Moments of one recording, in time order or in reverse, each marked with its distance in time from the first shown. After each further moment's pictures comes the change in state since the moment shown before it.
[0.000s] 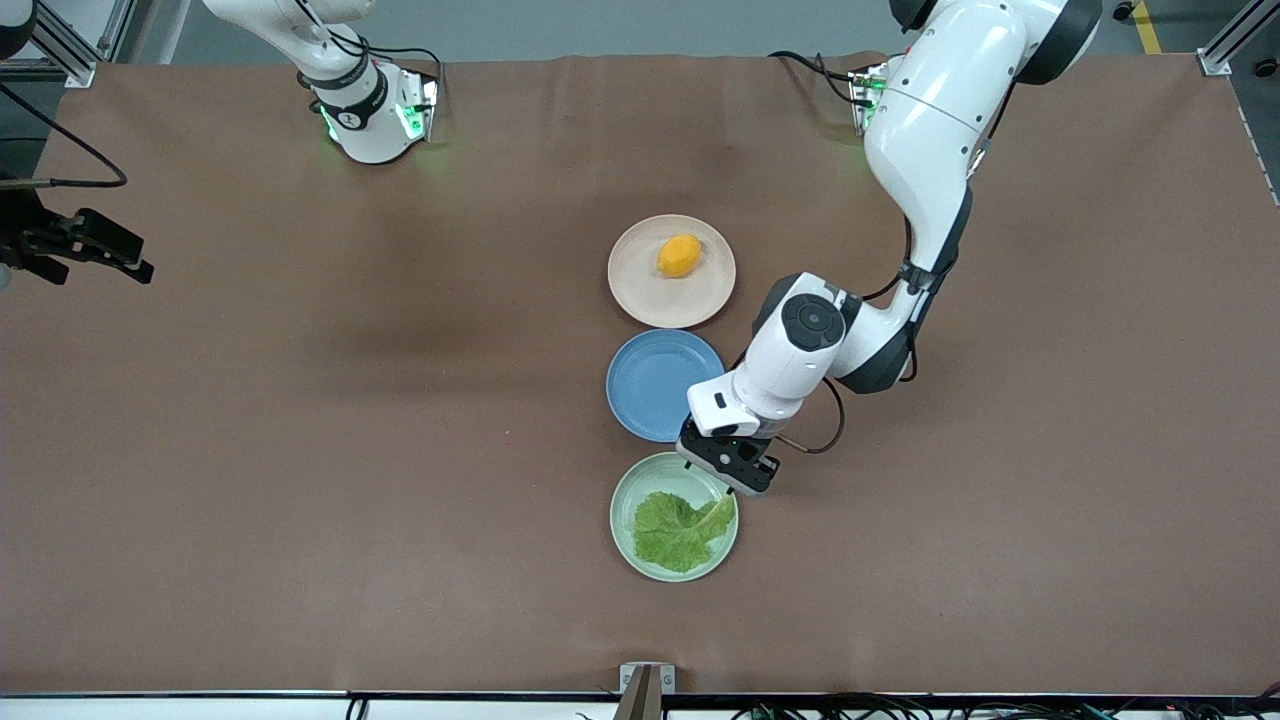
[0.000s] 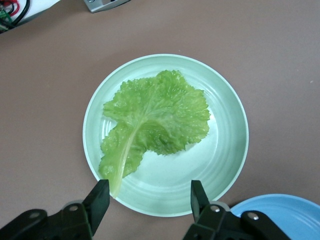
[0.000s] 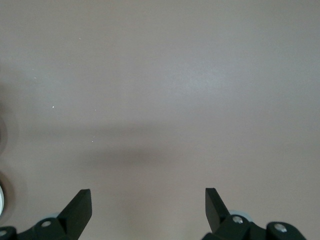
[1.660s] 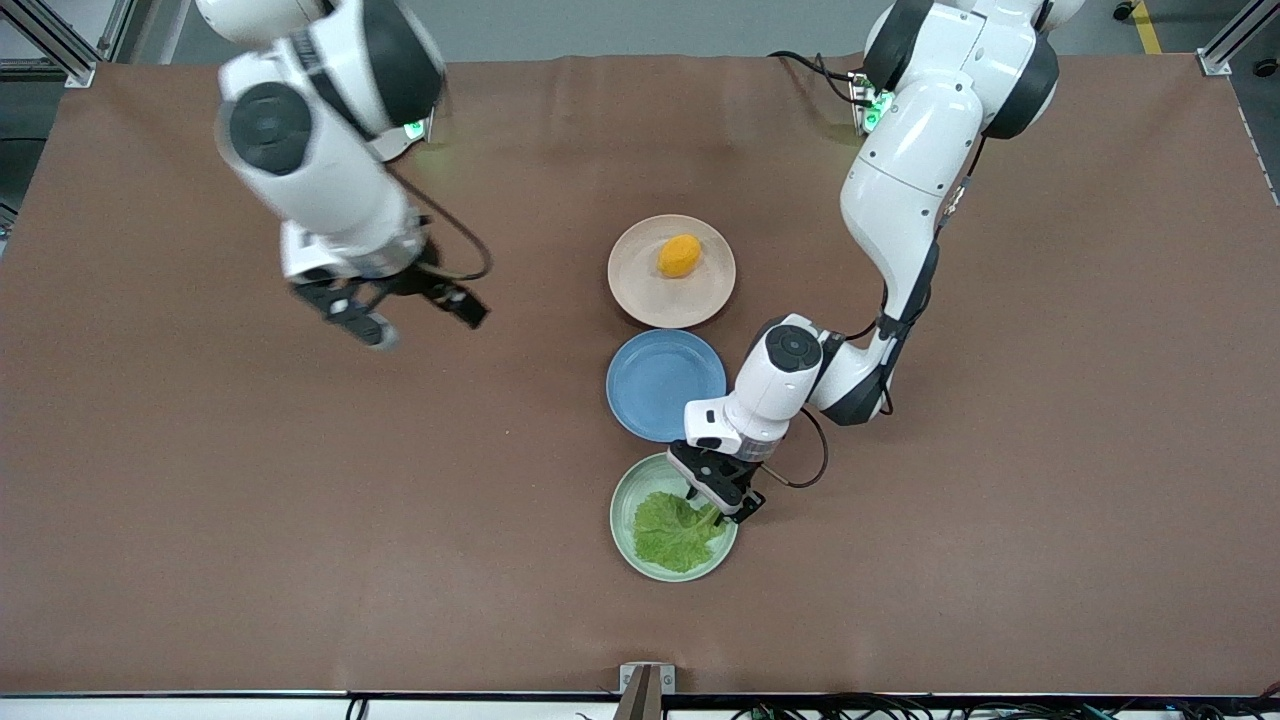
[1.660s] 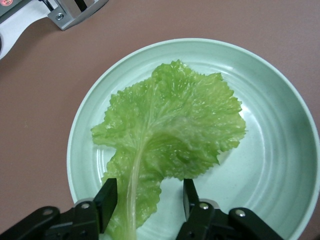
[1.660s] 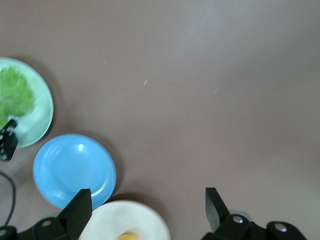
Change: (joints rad) left arm -0.009 0.210 0.034 0.121 0.104 0.201 0.169; right arm 0.615 0.213 0.022 -0.087 0.077 0.290 1.236
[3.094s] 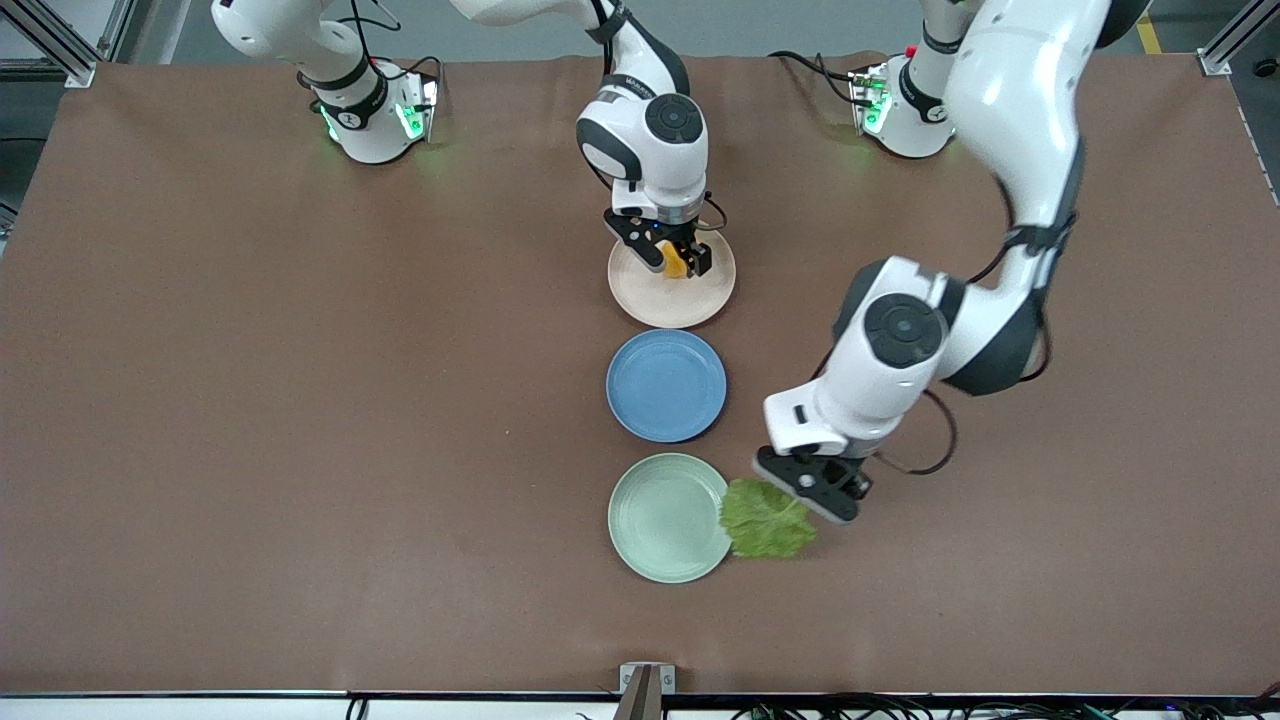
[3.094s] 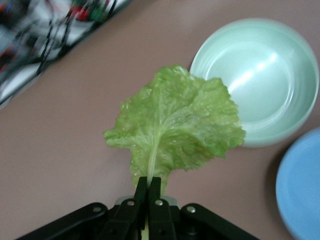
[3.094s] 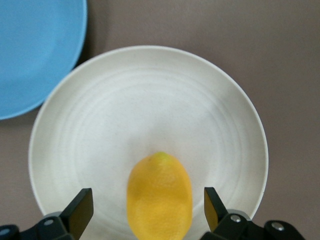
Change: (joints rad) left arm 0.154 -0.402 -0.031 -0.017 0.000 -0.743 -0.039; right arm 0.498 0.418 -0.006 -0.016 -0.001 0.437 0.679
